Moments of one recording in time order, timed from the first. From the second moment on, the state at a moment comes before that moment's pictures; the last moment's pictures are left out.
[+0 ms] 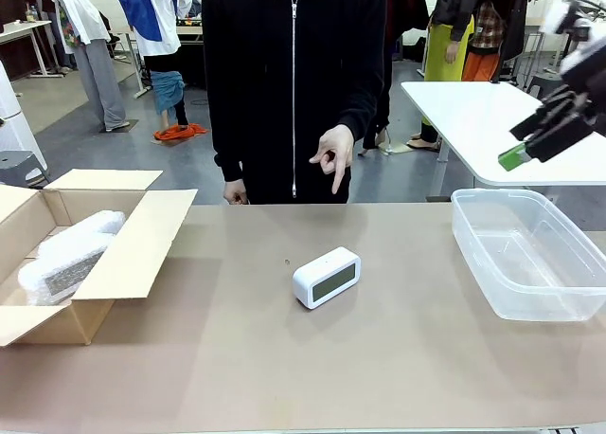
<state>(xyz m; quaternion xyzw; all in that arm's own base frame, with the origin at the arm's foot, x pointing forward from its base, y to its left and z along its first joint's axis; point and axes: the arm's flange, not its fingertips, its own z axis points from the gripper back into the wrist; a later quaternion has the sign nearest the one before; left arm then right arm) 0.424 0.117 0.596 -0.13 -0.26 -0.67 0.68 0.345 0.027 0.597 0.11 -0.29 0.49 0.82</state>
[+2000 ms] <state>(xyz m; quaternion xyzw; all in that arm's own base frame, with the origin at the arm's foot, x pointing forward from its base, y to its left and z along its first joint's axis) 0.424 0.117 0.596 -0.13 -0.25 -0.67 0.68 0.486 0.293 0.405 0.13 -0.07 0.79 0.60</state>
